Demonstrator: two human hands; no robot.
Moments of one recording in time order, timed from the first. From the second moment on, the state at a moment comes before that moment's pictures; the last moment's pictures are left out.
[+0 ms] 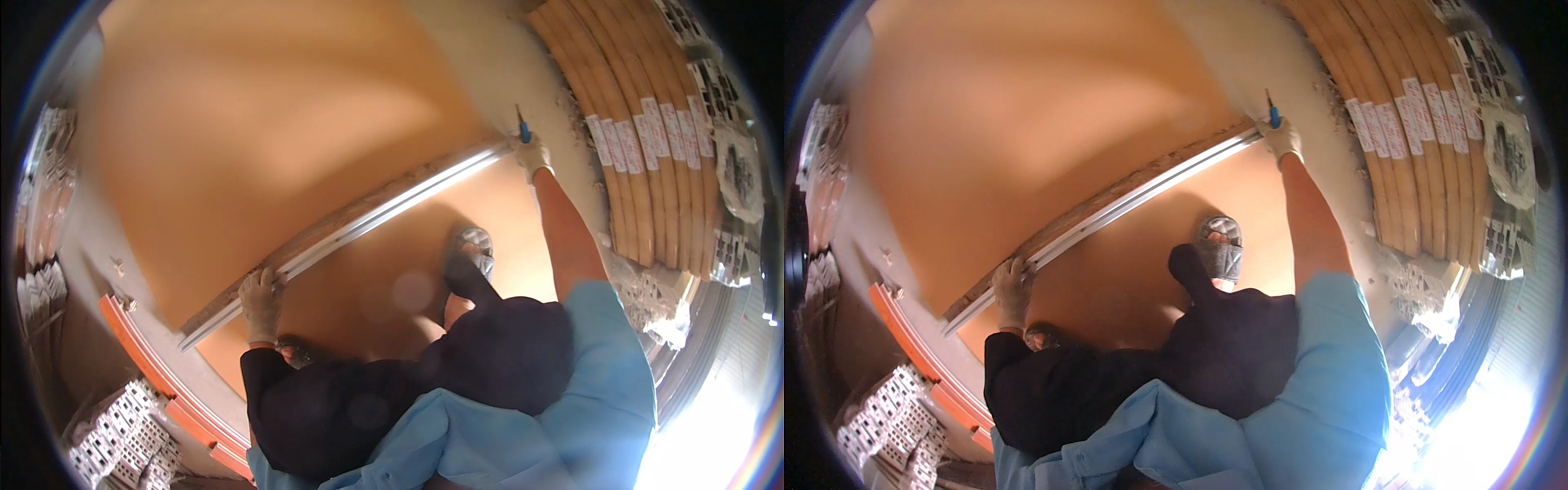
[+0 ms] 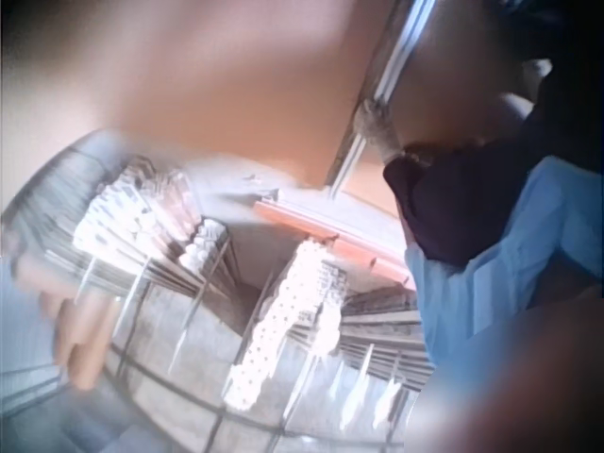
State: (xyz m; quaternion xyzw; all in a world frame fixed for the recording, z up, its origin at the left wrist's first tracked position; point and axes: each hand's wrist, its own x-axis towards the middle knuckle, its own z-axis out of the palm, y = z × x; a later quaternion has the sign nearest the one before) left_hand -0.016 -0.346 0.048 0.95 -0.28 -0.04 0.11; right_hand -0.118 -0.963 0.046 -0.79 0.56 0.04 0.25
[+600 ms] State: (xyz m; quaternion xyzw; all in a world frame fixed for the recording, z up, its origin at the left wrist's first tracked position) left_hand 0.060 -0.305 0.033 0.25 0.48 -0.02 0.84; right_hand -0.001 -0.917 0.057 -0.81 0.46 -0.02 0.37
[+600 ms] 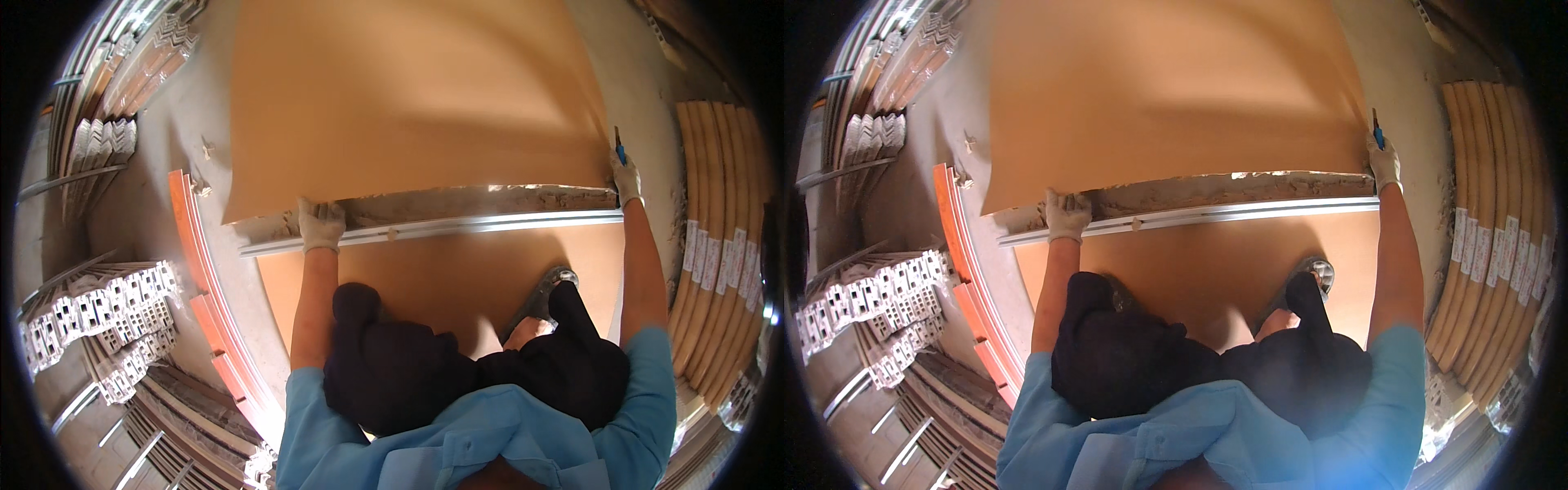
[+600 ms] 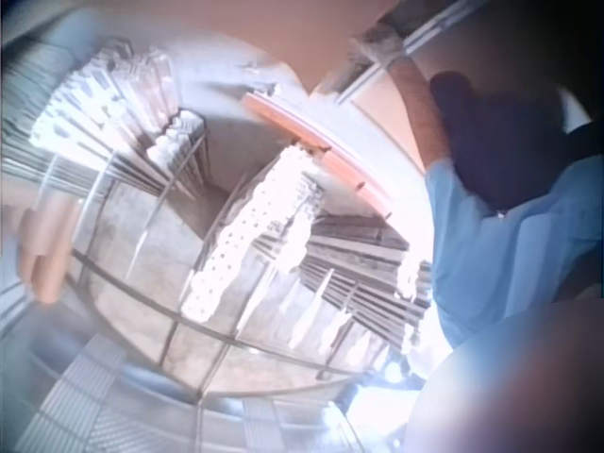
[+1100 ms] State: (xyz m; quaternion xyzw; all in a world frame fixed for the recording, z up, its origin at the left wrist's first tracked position) left_hand 0.125 -0.366 0.213 0.27 0.16 -0.19 0.93; right_hand -0.087 -0.833 0.271 -0.63 0.48 -0.03 0.61
